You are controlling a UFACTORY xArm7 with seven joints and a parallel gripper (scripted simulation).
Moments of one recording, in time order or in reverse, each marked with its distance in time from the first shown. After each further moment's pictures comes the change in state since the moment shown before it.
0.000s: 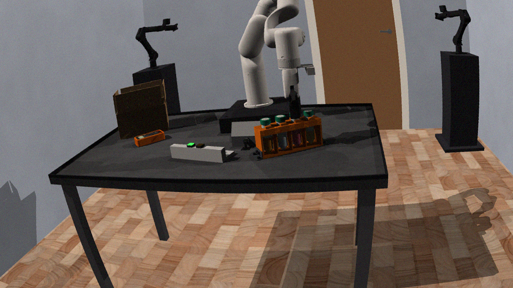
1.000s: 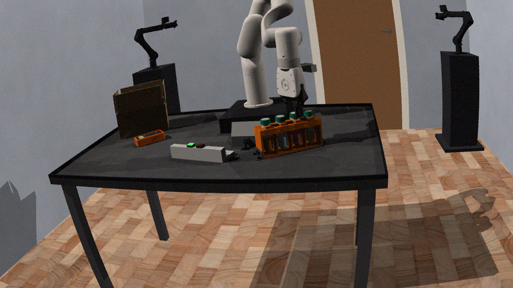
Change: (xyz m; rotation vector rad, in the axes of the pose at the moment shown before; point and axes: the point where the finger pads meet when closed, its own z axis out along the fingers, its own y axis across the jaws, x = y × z) arm -0.001 0.000 -0.002 0.000 -0.009 -0.683
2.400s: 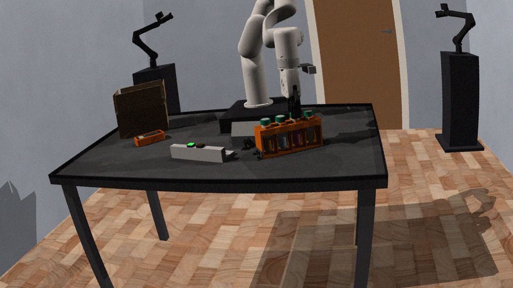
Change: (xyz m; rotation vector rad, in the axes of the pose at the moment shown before) arm -0.001 0.000 0.001 -0.004 0.016 0.465
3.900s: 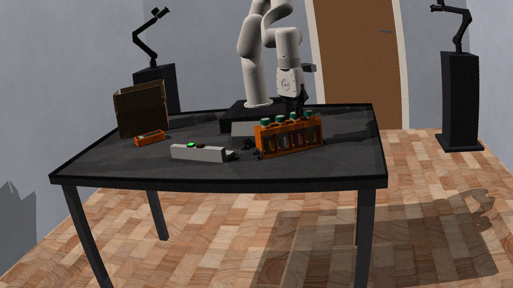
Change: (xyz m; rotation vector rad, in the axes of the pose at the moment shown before) arm 0.000 0.000 -0.001 0.005 -0.016 -0.498
